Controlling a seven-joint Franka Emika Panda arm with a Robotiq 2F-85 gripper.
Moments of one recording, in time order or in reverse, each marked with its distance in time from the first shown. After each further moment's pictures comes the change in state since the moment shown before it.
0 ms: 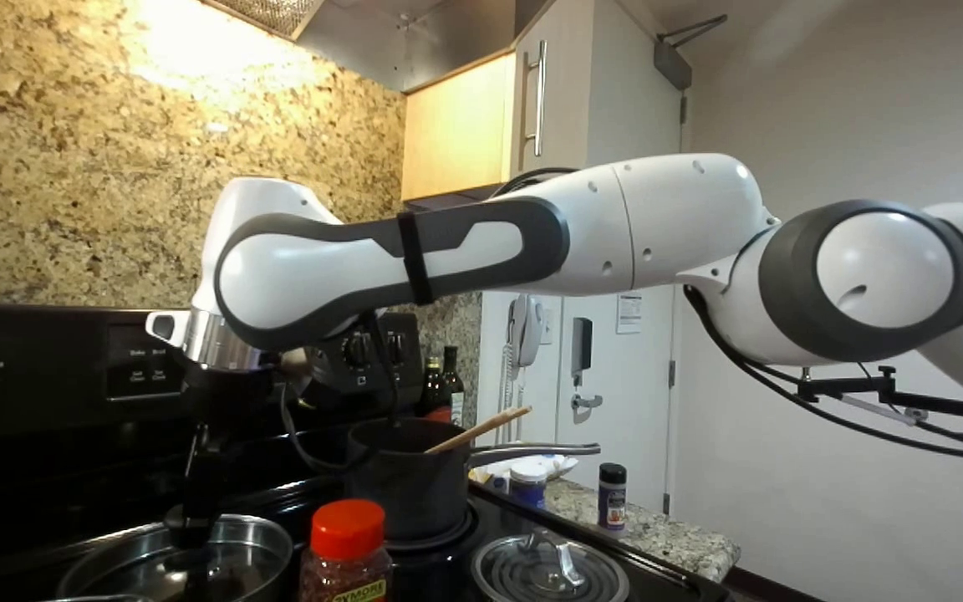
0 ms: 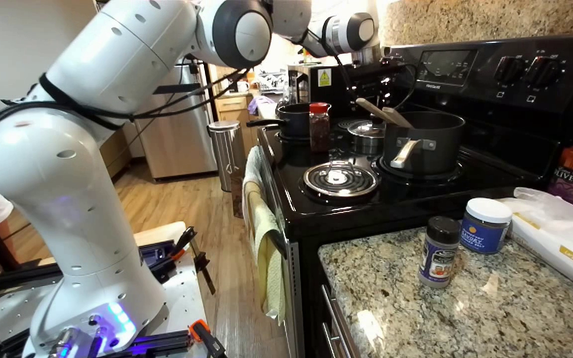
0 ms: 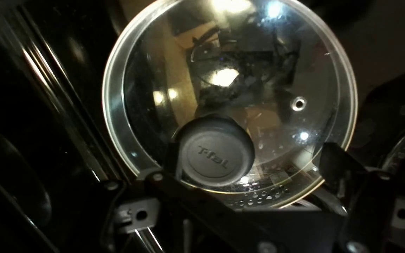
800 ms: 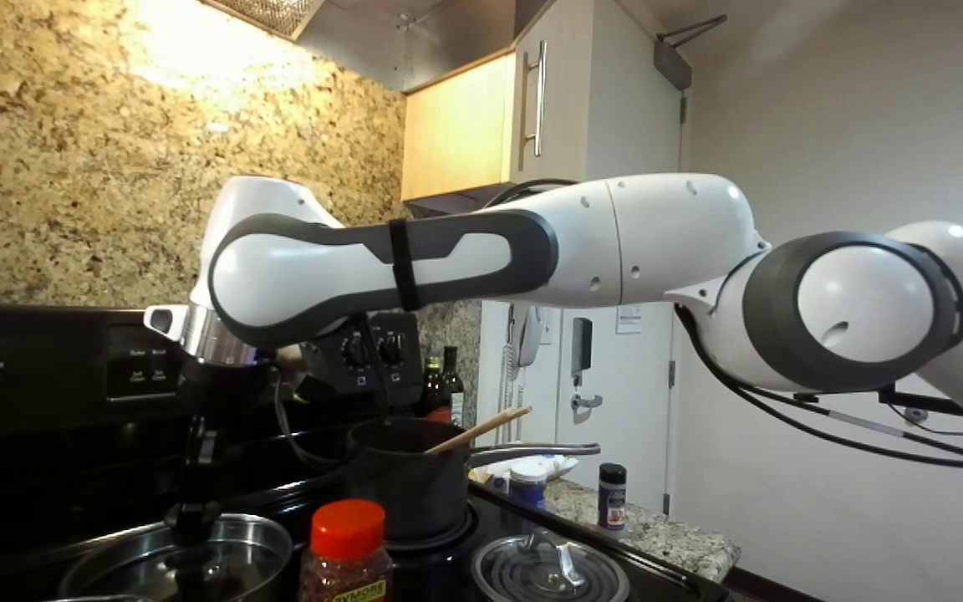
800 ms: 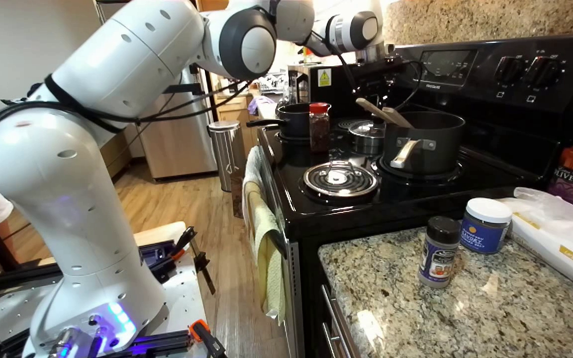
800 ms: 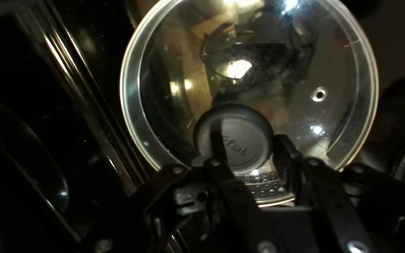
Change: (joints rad) arm 0.006 0.063 -0.008 0.119 -0.002 -0.029 -0.026
